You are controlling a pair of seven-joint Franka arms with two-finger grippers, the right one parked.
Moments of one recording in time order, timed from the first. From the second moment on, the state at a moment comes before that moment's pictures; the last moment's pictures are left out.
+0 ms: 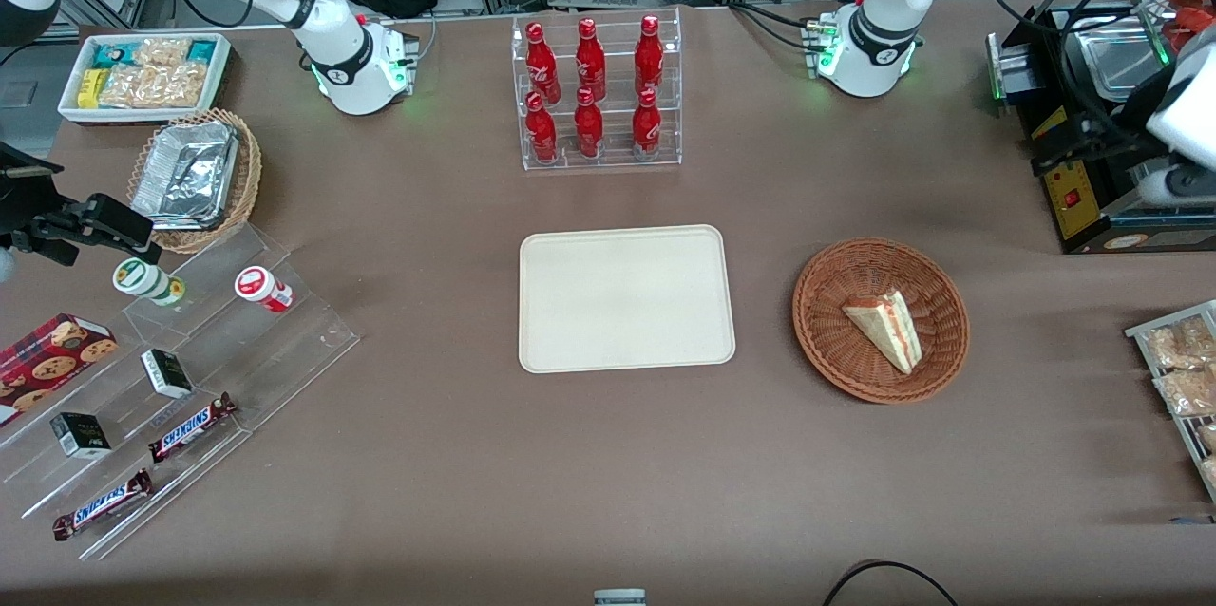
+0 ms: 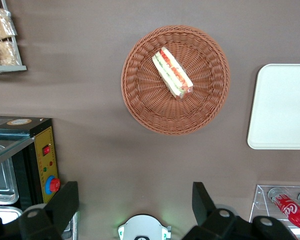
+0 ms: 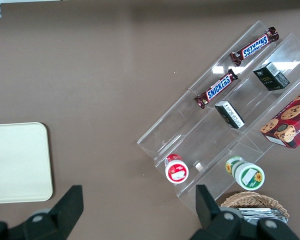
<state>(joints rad) 0.05 0.01 -0.07 -1.57 0.01 1.42 -0.06</state>
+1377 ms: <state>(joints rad) -0.05 0.19 -0.08 -2.11 0.01 2.27 -0.52</state>
